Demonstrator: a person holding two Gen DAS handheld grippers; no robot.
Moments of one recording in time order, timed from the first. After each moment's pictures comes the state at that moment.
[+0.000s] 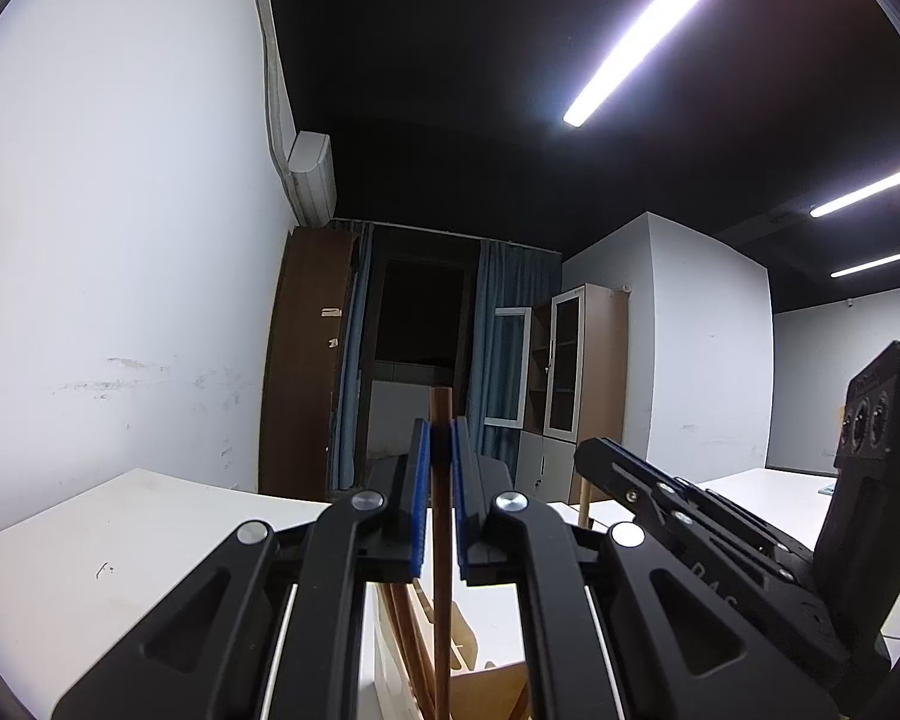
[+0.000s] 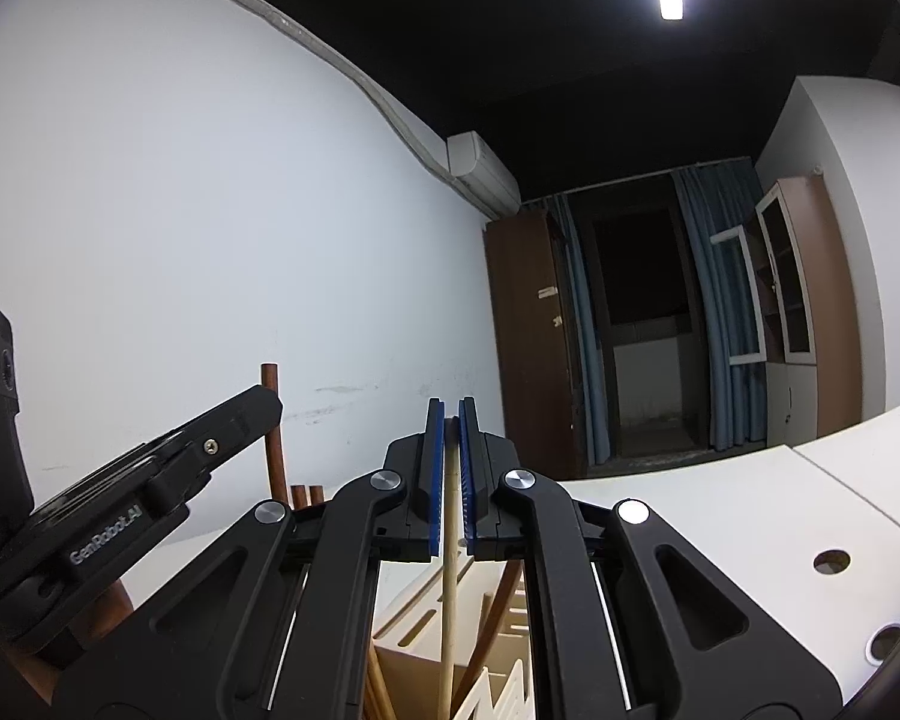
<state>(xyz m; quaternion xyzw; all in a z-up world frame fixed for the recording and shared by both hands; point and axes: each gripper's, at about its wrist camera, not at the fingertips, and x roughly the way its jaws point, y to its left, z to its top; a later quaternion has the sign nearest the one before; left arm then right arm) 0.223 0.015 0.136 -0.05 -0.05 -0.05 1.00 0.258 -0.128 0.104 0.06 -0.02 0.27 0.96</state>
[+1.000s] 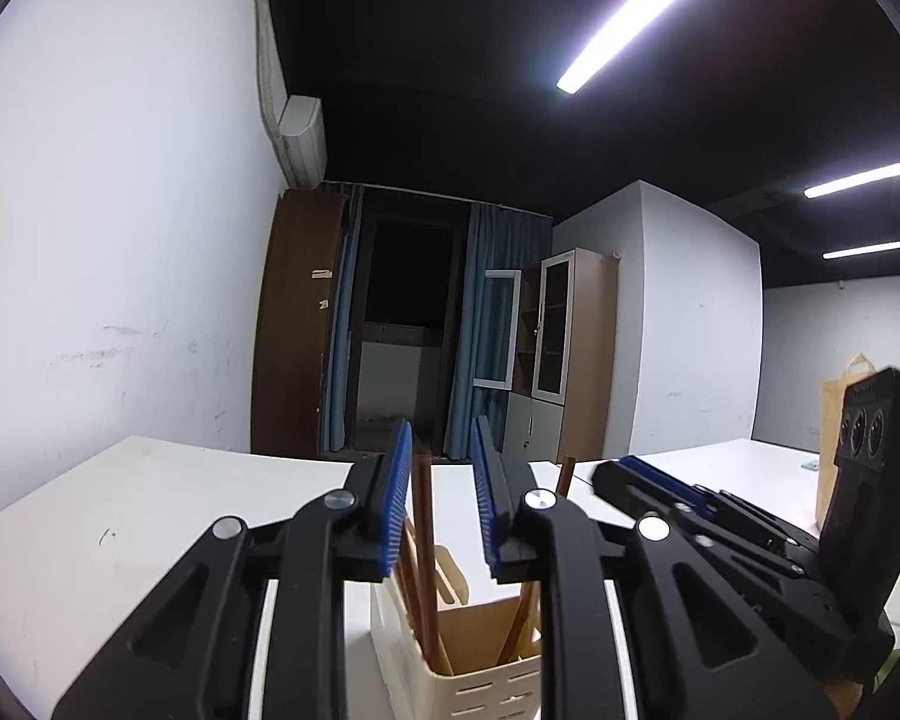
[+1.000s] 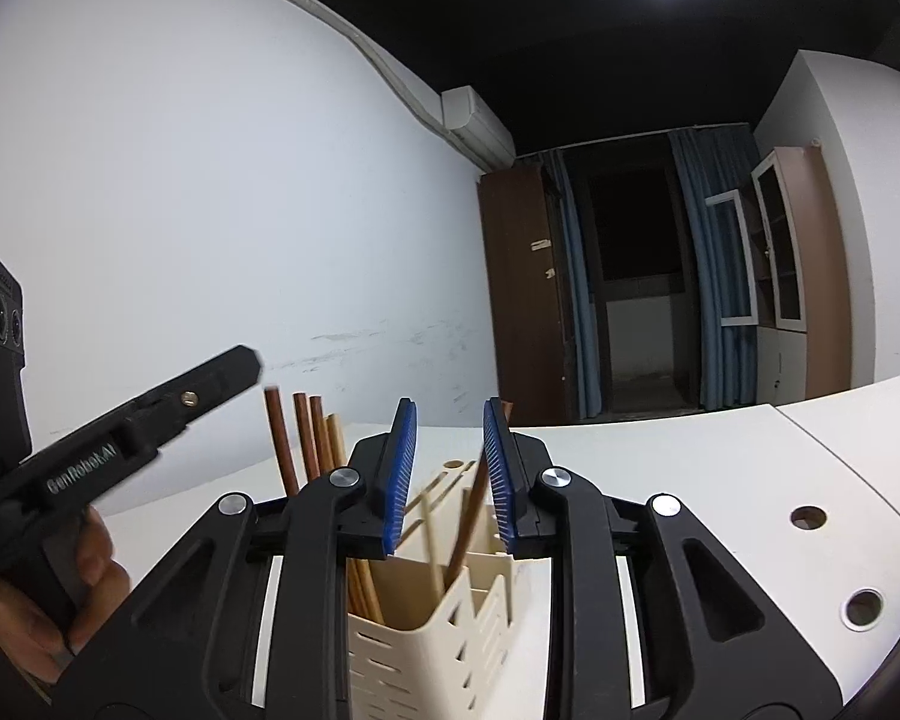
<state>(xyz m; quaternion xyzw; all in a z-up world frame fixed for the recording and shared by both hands) 0.216 0.035 0.135 -0.05 0.00 -0.07 1.00 0.241 -0.145 0.100 0.04 0.04 0.26 0.96</state>
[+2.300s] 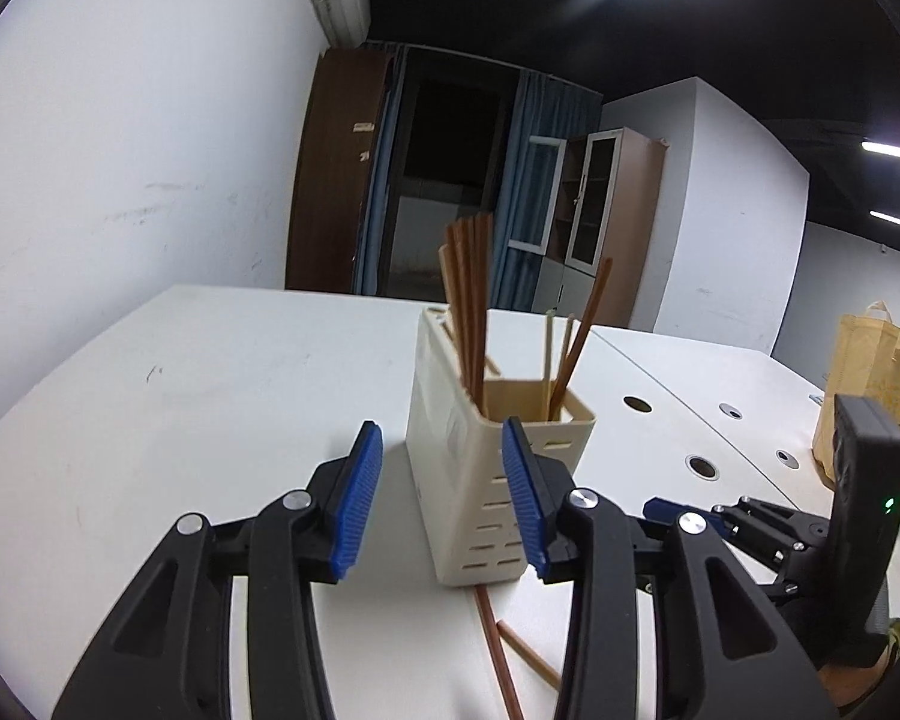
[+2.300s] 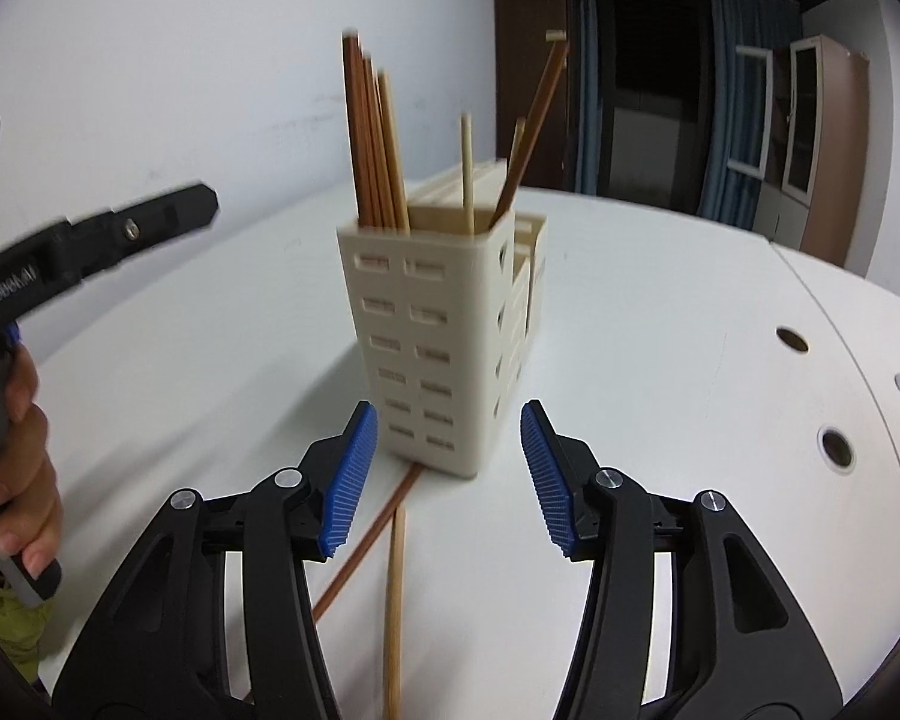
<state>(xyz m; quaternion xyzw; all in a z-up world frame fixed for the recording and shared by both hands) 0.183 0.051 0.078 -0.08 0.19 -0.04 0.98 0.188 -0.116 0.013 -0.08 0.32 0.25 0.91</state>
